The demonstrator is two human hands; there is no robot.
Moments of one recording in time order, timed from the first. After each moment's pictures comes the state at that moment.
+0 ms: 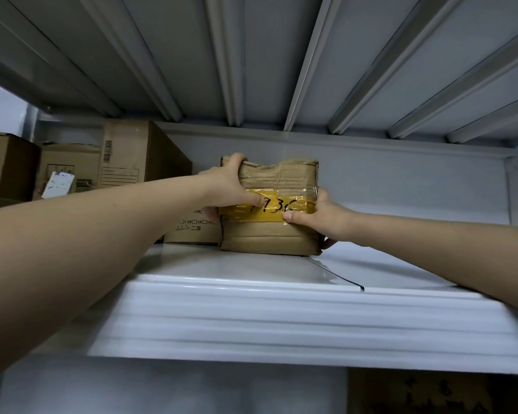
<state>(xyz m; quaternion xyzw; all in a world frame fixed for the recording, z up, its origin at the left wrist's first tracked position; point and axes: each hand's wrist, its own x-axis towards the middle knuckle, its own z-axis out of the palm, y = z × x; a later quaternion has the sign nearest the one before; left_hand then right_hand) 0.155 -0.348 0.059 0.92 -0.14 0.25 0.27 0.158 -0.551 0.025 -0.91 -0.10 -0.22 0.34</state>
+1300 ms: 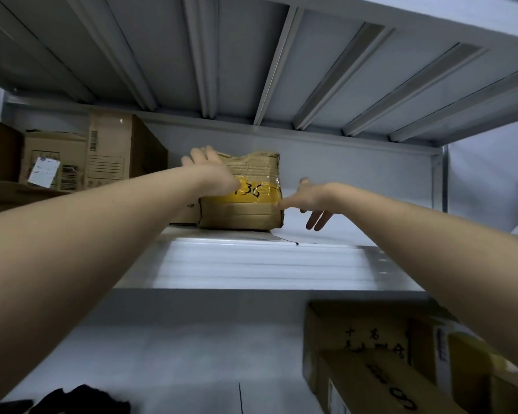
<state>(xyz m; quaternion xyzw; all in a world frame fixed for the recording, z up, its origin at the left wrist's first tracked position) 0.081 -0.379 0.044 0.94 0.01 0.31 0.17 0.074 -0.562 0.040 -0.96 0.02 -0.14 0.24</state>
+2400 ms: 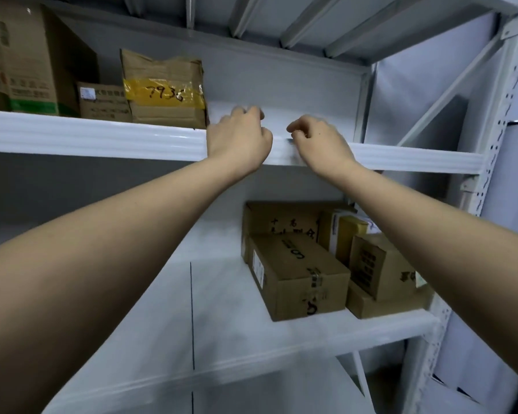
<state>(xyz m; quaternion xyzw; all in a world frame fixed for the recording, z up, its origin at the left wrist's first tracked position) -0.076 -0.529 -0.062 0.86 -0.20 0.41 0.22 -0.108 -0.669 -0.061 -0.89 0.00 -0.42 0.18</state>
